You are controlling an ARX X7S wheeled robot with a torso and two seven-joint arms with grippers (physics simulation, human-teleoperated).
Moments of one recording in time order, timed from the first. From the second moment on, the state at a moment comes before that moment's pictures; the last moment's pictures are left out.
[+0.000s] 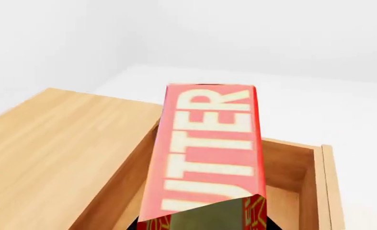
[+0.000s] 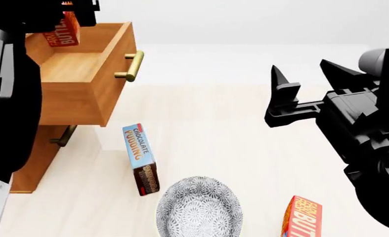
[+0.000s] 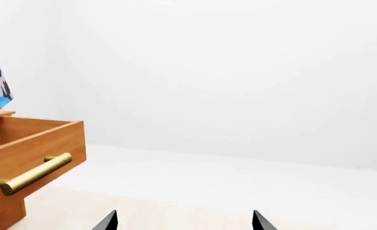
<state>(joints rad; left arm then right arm) -1.88 -0.13 0.05 -1.31 0.02 -0.84 -0.24 1.01 1.05 -0.71 -0.61 1.42 0.36 0.76</state>
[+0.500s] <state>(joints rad) -1.81 -0.17 -0.04 -1.31 -0.01 -0.85 -0.36 0.96 1.06 -0.71 -0.62 1.40 0.33 0.74</state>
